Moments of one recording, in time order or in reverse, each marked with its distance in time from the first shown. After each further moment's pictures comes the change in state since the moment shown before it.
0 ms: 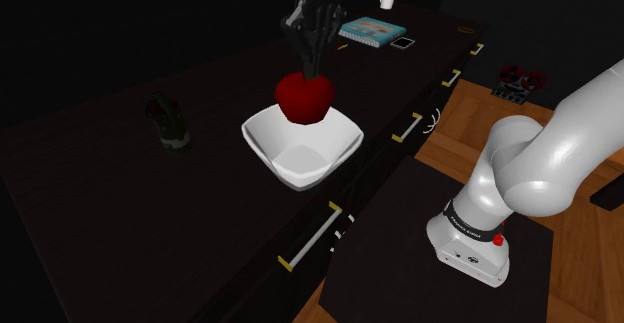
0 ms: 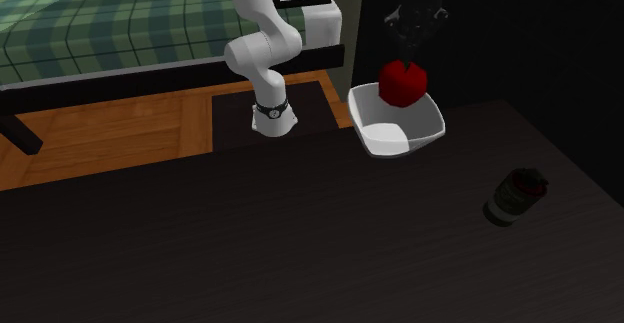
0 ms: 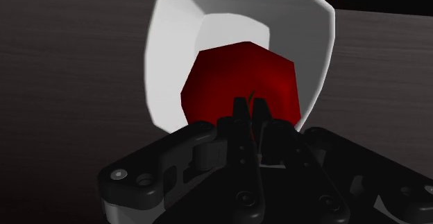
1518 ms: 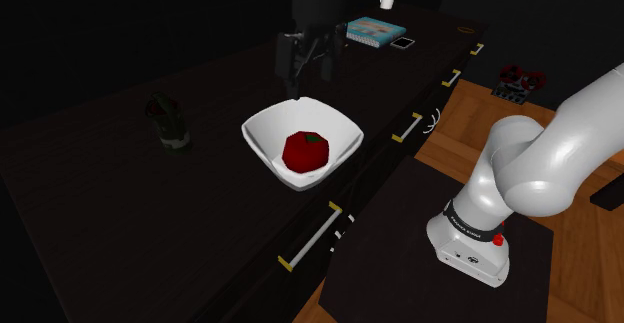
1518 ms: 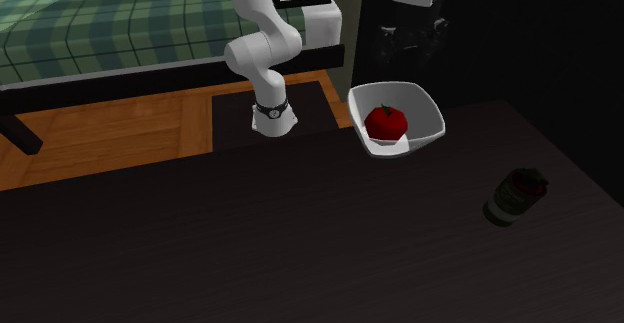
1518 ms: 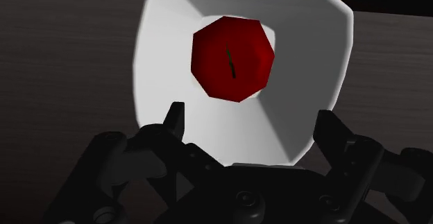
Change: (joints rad) arm 0.004 -0.027 0.002 -0.132 0.007 0.106 -0.005
